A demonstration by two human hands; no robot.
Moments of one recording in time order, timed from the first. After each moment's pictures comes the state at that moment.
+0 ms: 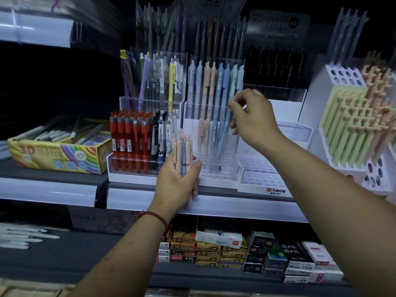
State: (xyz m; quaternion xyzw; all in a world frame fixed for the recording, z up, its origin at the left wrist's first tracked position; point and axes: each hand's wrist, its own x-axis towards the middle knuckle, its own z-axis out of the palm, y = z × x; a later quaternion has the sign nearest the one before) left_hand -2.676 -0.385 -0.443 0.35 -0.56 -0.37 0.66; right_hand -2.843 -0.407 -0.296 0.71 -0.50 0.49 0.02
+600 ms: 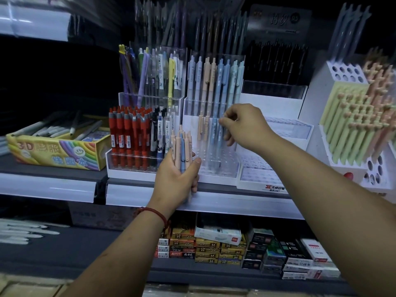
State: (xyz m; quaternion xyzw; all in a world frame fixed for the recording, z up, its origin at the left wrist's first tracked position) left_hand -2.677 -0.383 -0.441 0.36 -0.56 -0.36 0.66; right_hand -2.844 -0.412 -0.308 0.73 -0.55 0.40 -0.07
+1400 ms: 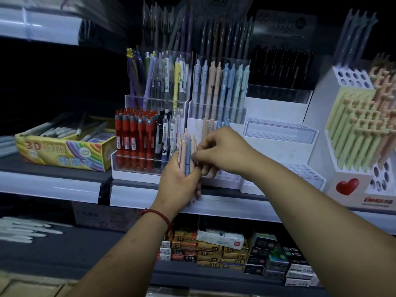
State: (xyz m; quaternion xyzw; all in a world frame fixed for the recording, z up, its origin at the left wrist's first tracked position) left_hand -2.676 -0.381 -0.438 0.38 -0.57 -0.34 0.64; right_hand -2.801 -0.374 -0.333 0.76 -0.49 0.32 -0.27
